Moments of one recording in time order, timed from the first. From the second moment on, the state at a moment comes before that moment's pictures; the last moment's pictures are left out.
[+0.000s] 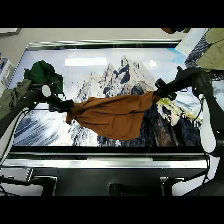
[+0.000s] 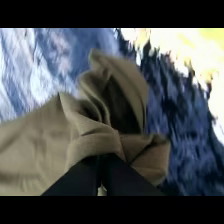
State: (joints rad) left arm -0.12 -1.63 1.31 1.43 -1.10 -1.81; right arm -0.10 -1.77 1.63 2.06 -1.17 -1.33
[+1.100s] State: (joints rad) left arm -0.58 -1.34 0.73 0.61 -0.70 -1.93; right arm -0.10 -1.76 1.63 2.05 -1.33 -1.41
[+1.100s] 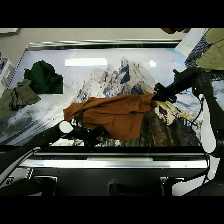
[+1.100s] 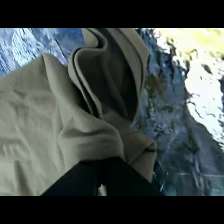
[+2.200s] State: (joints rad) left arm -0.28 -1.16 1.08 0.64 -0.59 -1.55; right arm -0.10 -1.39 1.63 1.90 -1.16 -1.47
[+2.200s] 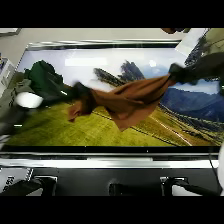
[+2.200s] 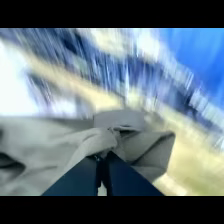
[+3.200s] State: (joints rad) left arm 0.34 -0.61 1.36 0.79 -1.06 -1.59; right arm -0.10 -0.70 1.63 1.80 -1.08 -1.42
